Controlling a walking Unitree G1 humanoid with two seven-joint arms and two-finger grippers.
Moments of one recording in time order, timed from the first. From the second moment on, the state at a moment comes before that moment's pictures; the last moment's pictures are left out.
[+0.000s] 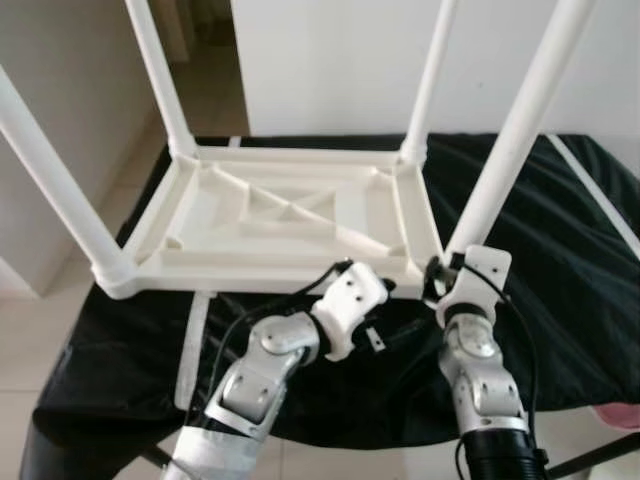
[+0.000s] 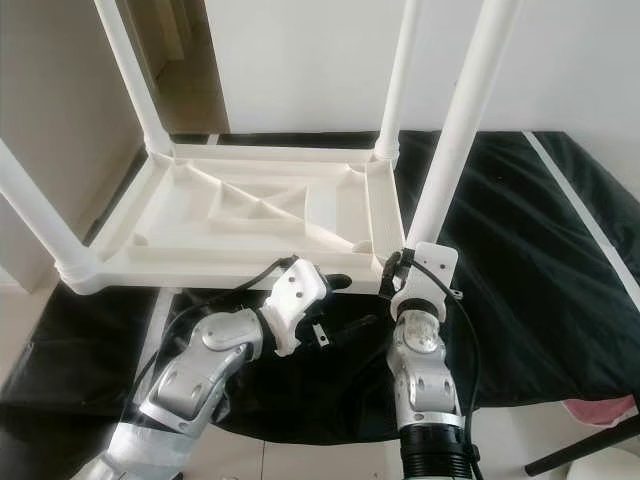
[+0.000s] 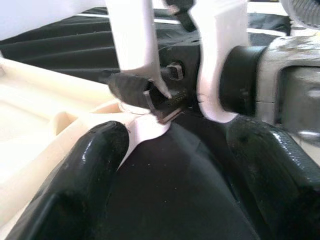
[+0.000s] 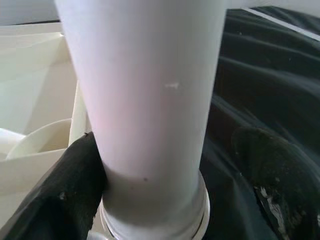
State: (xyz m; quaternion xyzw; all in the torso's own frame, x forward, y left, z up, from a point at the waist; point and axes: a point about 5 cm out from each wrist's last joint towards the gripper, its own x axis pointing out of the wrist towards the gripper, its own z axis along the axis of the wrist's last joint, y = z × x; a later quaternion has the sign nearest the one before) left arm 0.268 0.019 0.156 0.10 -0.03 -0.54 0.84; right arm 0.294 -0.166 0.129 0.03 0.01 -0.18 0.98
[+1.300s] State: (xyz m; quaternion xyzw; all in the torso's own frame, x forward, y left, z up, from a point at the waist) left arm 0.334 0.128 0.189 0.20 -0.10 -0.36 0.90; right arm 0.255 -0.102 0.117 0.00 0.01 0.19 0.98
